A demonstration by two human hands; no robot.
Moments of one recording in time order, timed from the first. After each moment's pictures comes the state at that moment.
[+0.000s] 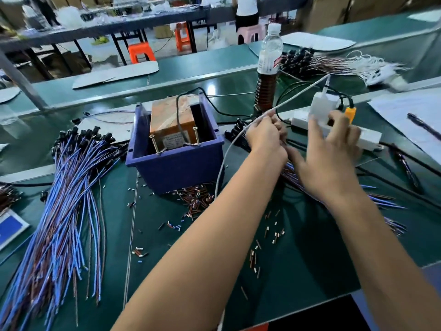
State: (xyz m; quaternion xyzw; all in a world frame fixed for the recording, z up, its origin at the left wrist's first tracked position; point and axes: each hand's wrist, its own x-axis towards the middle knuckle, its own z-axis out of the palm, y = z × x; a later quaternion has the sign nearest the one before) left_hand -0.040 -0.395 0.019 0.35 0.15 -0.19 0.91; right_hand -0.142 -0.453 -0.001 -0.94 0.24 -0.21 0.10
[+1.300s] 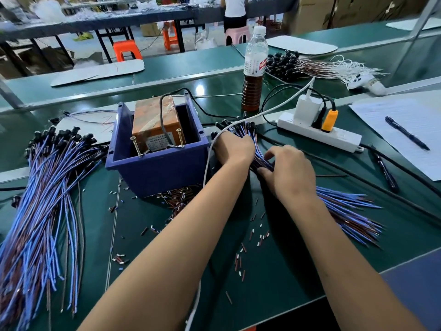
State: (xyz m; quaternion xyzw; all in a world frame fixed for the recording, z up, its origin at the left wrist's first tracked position) left_hand -0.024 -0.367 -0.014 0.82 0.10 -0.02 0.57; right_hand -0.120 -0.439 -0.028 -0.95 0.20 -0.17 0.16
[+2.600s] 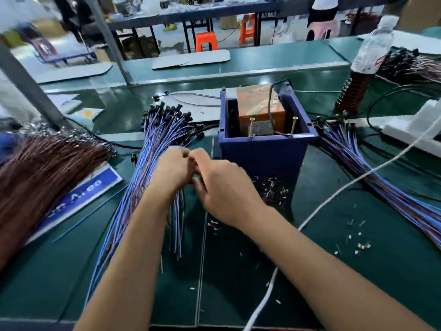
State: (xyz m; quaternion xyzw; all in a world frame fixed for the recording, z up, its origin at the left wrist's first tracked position) left_hand -0.070 -0.061 0.009 0.91 0.07 0.01 0.41; right_hand -0.112 -0.194 -0.008 -0.91 -0.28 -0.16 0.26
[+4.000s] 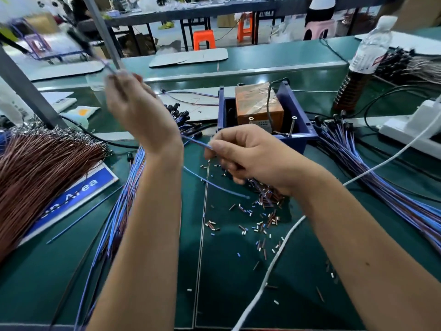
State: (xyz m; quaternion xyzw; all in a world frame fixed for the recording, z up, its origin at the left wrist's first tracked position) left_hand -0.053 -0.093 0.069 0.52 0.05 0.45 0.72; right_hand -0.090 -0.255 0.040 -0.73 -0.25 0.15 0.61
